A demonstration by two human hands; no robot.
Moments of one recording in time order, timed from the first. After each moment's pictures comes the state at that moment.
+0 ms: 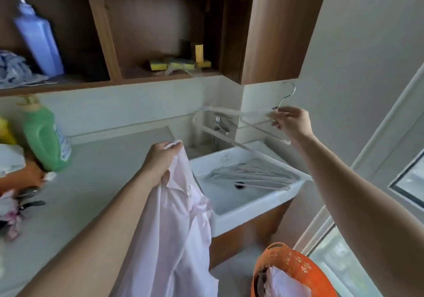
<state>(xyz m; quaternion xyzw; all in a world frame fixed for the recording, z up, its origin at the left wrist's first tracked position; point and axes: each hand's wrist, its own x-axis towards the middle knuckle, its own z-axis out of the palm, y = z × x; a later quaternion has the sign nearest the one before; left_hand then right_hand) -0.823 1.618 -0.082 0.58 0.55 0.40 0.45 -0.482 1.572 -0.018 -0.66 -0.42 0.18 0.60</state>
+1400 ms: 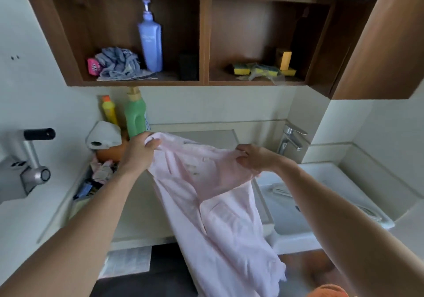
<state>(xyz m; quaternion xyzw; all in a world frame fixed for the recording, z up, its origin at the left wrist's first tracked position) -1.058 1.649 -0.082 0.58 0.67 0.43 0.18 -0.727 1.673 -0.074 -0.58 -0.78 0.22 0.10</state>
